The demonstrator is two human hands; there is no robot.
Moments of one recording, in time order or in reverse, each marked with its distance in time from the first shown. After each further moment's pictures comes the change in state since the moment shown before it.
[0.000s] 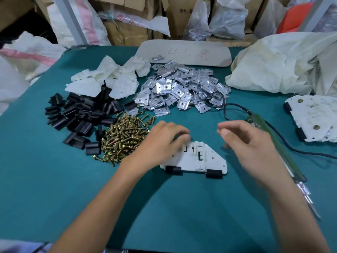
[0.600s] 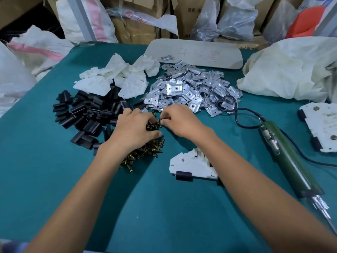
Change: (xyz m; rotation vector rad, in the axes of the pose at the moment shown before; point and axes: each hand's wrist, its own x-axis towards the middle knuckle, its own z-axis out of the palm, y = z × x) left_hand 0.003 -0.074 -0.049 0.360 0.088 -0.361; right_hand 0.123 -0.012 0.155 -0.716 -0.479 -0.209
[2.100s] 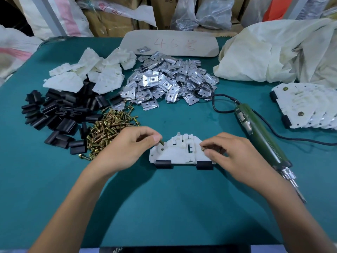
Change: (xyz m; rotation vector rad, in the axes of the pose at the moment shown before) left_hand -0.064 0.043 0.005 -0.853 -0.255 0.097; right_hand -0.200 0.077 -0.039 0.107 0.167 0.061
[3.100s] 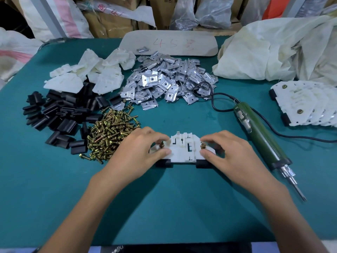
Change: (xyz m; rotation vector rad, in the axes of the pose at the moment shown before) left_hand -0.010 0.006 0.019 0.557 0.071 0.186; right_hand -0.008 -0.004 0.010 -0.002 0.092 0.064
